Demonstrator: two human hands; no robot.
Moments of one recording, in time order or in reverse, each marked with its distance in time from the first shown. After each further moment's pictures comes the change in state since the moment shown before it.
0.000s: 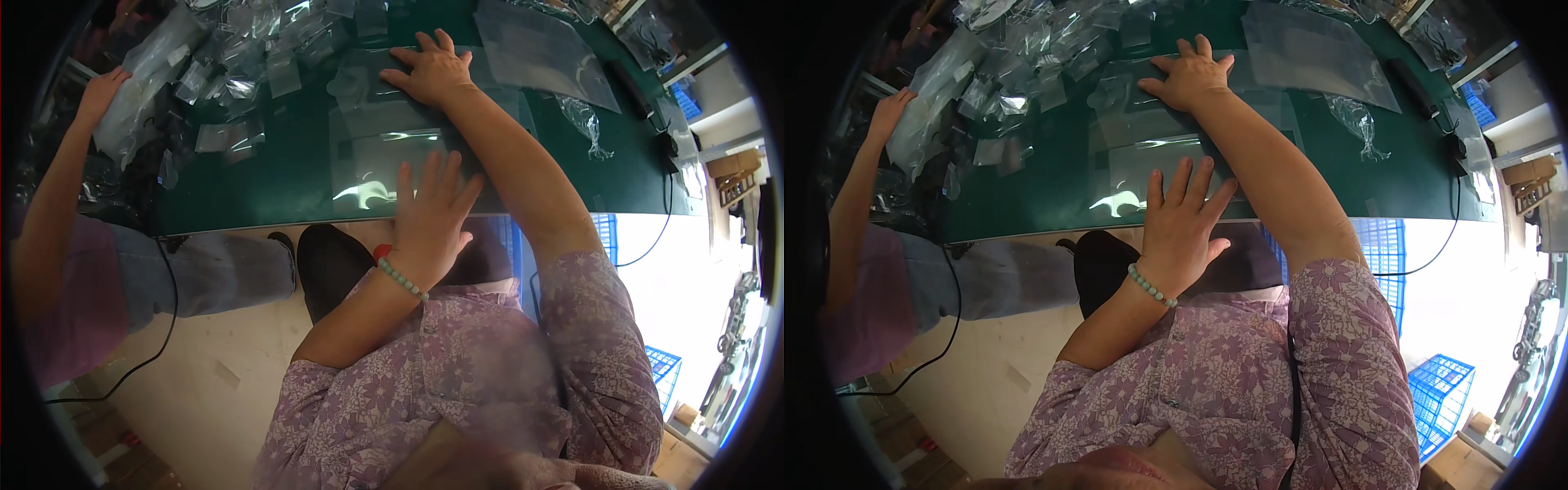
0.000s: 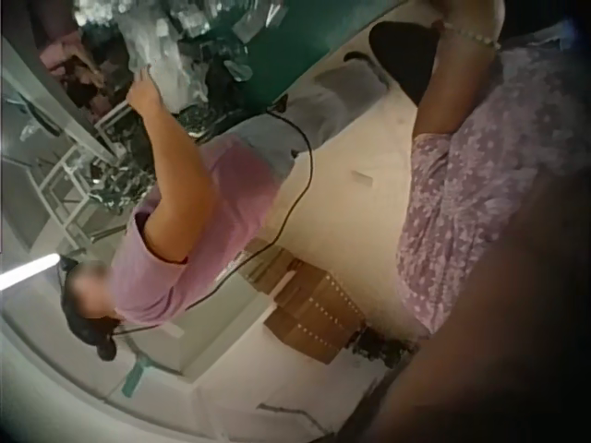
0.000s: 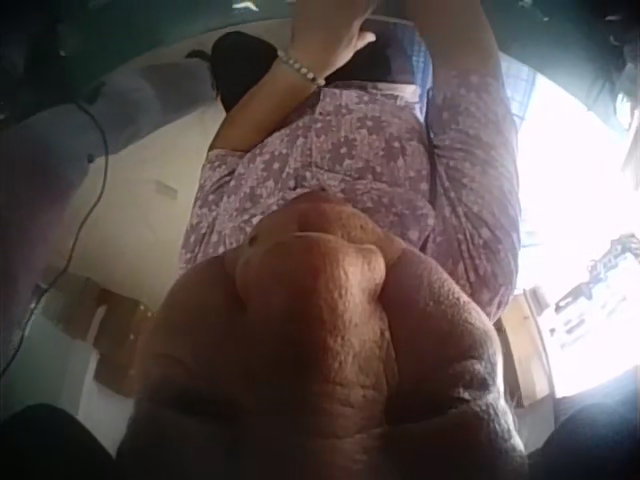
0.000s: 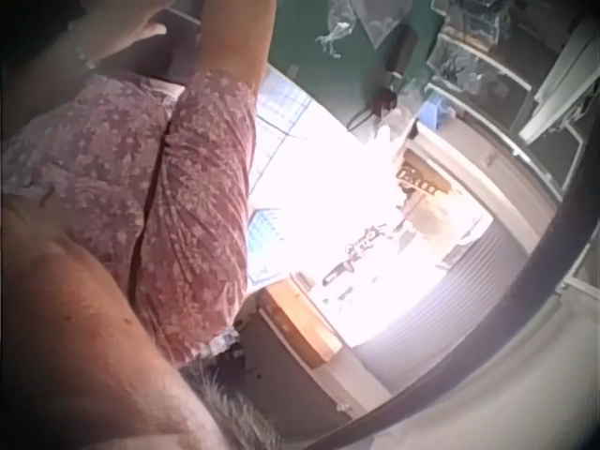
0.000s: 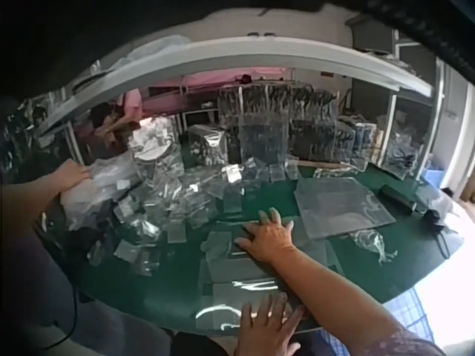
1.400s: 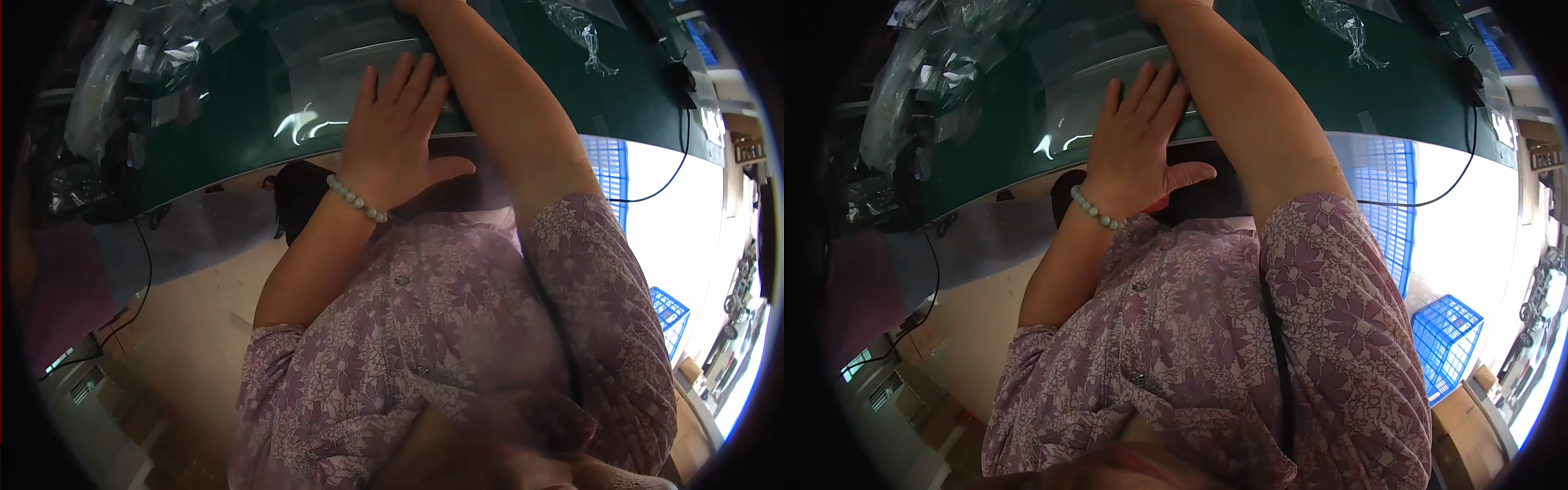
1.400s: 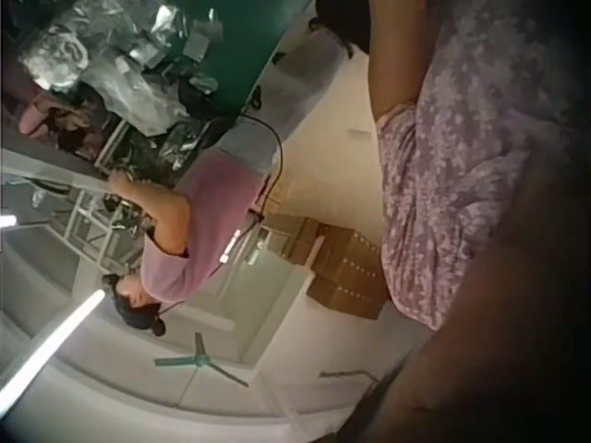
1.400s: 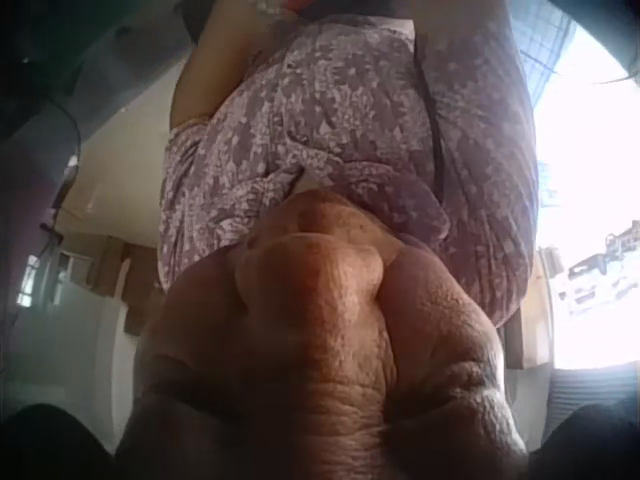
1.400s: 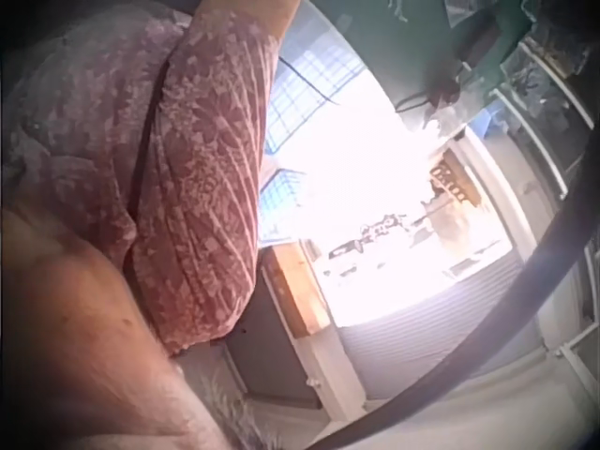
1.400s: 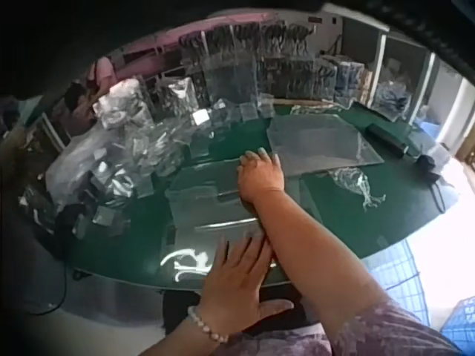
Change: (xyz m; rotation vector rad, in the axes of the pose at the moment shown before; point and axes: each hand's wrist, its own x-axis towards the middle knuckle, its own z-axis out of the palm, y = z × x) left_hand 0.024 0.000 0.008 -0.092 0.032 0.134; right_hand -0.001 0.055 0.016 0.035 0.238 0.045
